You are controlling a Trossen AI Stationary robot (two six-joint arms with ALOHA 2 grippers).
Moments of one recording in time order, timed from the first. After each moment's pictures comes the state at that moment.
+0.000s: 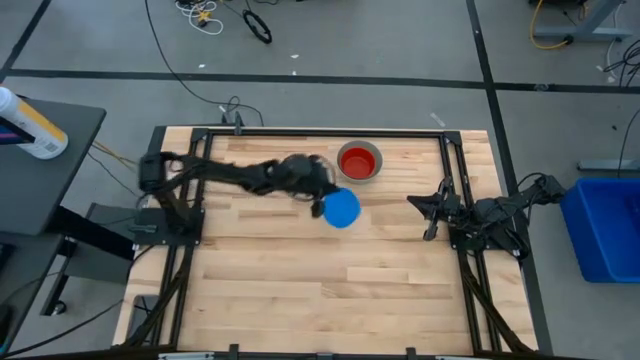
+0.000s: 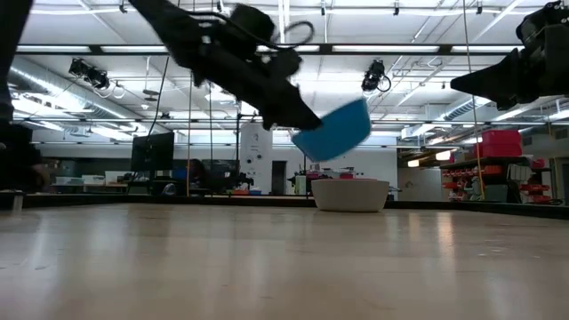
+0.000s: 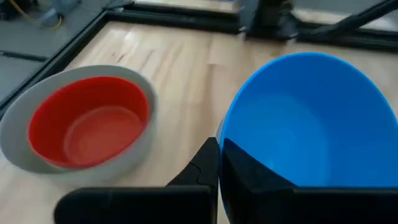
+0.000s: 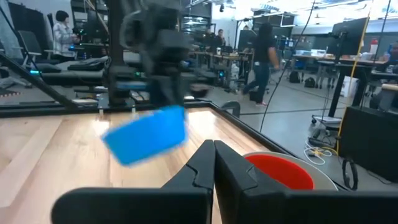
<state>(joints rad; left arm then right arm) 0.21 1.75 1.01 0.29 0.07 -0.01 0.43 0.02 0.02 0.04 0.78 -0.10</state>
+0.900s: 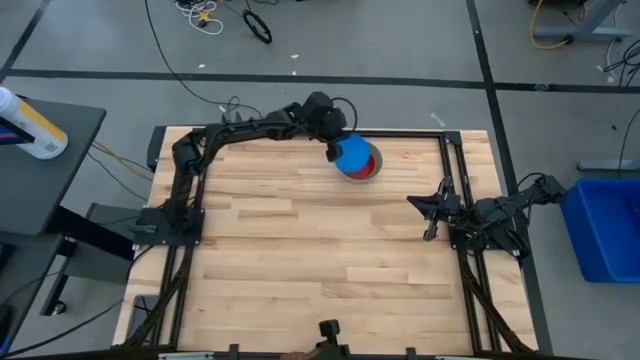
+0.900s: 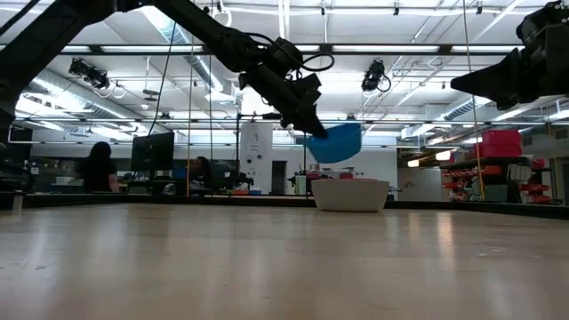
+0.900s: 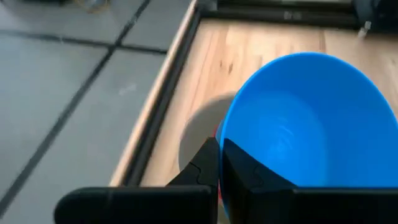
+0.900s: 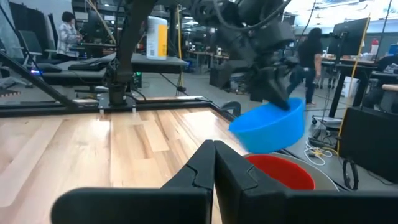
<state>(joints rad) 0.52 2.05 1.65 -0.20 0.17 0.23 0.43 0.02 0.02 0.04 0.78 -0.10</state>
